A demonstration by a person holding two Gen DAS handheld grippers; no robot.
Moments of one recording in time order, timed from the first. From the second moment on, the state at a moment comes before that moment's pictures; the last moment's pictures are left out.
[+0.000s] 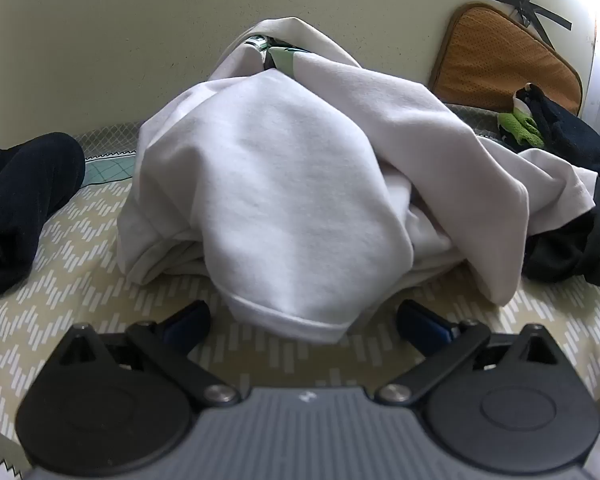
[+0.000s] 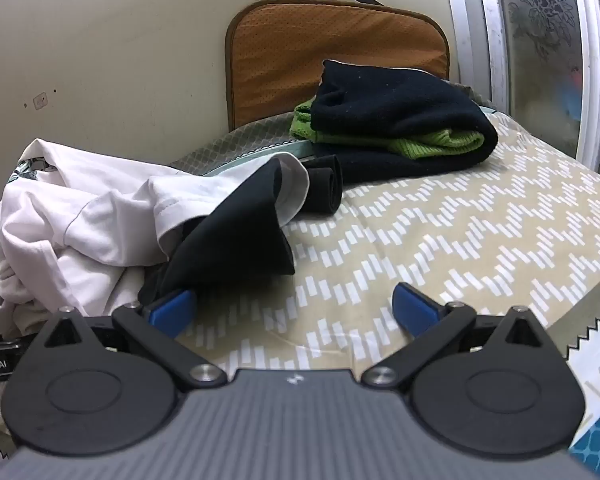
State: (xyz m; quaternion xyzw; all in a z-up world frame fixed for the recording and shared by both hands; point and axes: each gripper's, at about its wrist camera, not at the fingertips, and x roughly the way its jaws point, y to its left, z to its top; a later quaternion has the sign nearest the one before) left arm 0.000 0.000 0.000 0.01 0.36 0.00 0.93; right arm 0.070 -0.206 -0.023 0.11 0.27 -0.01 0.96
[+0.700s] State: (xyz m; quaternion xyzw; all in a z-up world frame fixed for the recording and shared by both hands) left arm 0.000 0.000 0.001 0.01 0.36 0.00 0.93; right arm 0.066 -0.216 -0.022 0.14 0.26 0.00 0.96
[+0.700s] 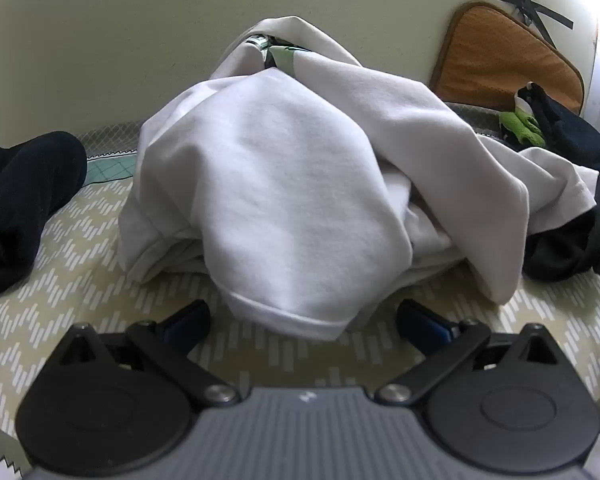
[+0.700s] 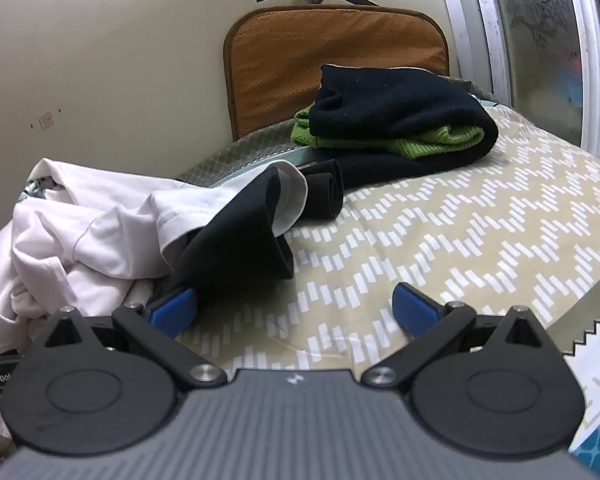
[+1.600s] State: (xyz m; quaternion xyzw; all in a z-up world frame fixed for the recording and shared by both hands) left arm -0.060 0.039 0.015 -0.09 0.24 -0.06 0.96; right arm 0.065 -0.219 -0.022 0.17 0.24 0.00 0.96
